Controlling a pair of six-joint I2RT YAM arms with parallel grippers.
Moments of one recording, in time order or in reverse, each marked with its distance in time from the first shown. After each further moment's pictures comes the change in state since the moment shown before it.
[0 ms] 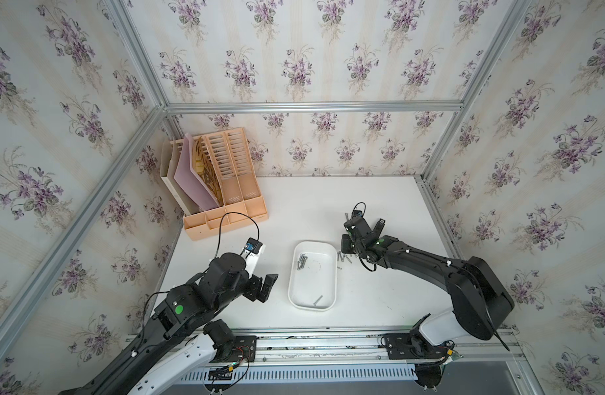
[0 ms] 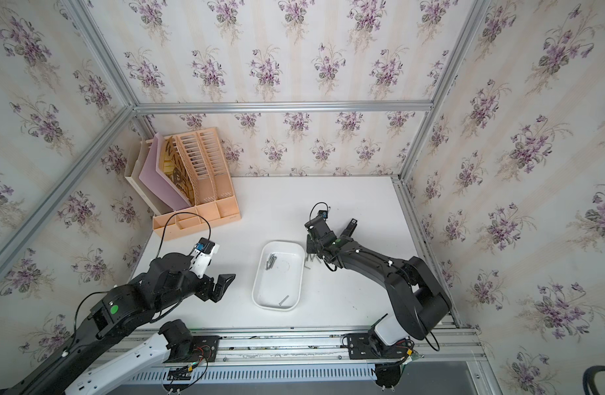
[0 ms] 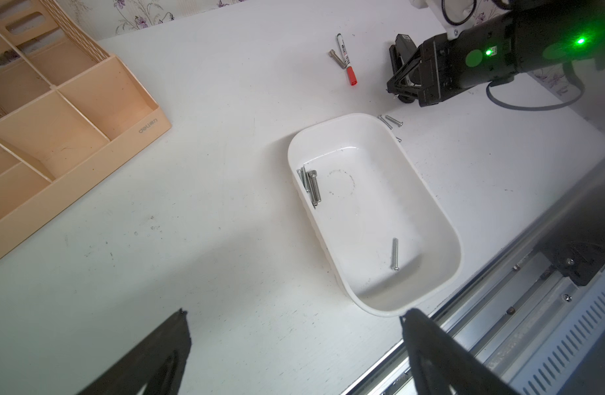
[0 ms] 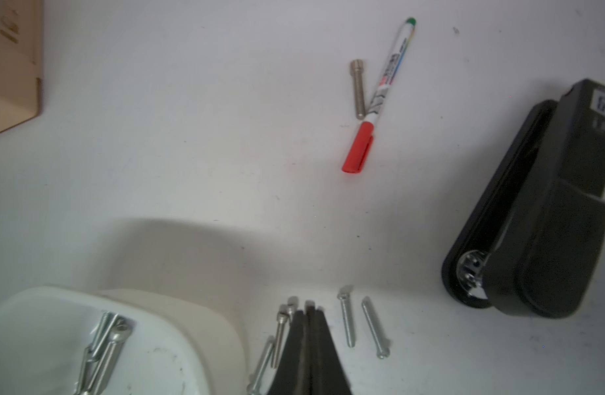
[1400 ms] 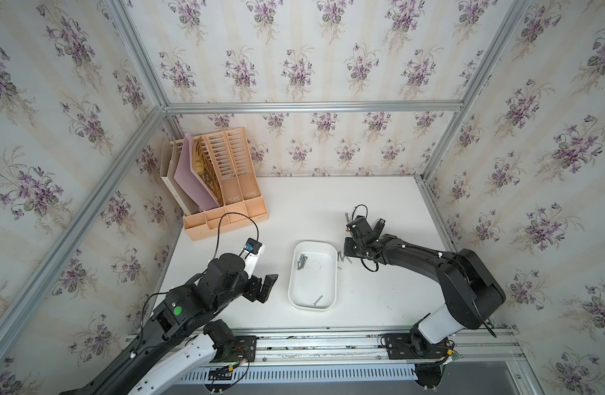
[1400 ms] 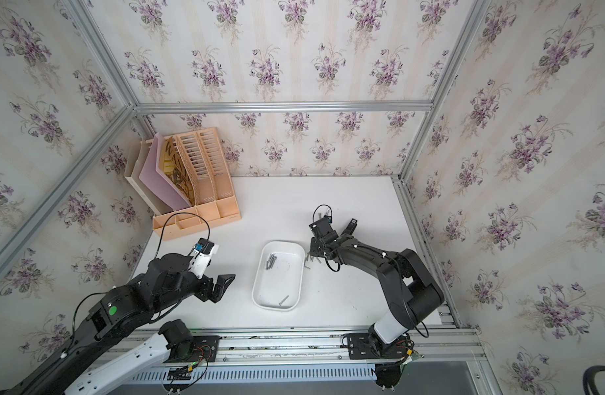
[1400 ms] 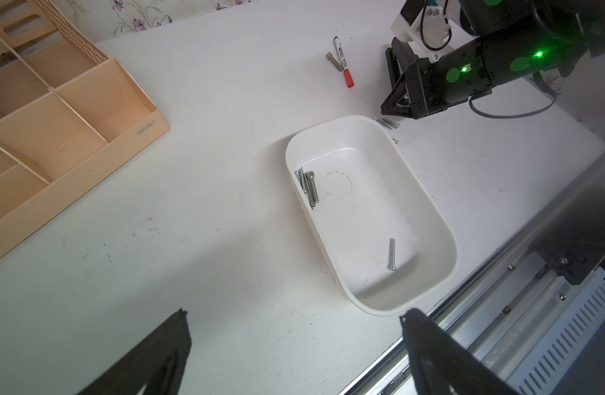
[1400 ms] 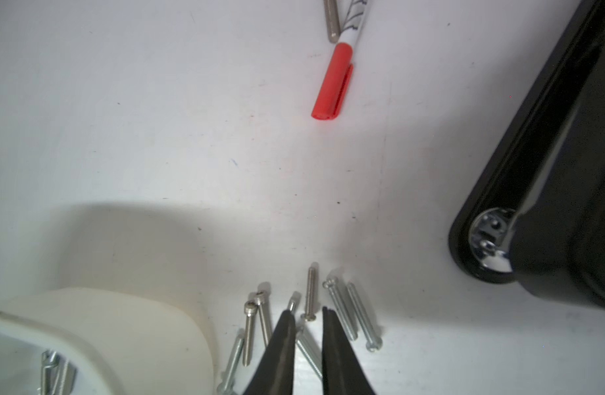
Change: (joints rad) left arm 0.000 -0.010 0.000 0.000 0.007 0.000; right arm -0.040 0.016 -0.026 -0.013 -0.104 0.036
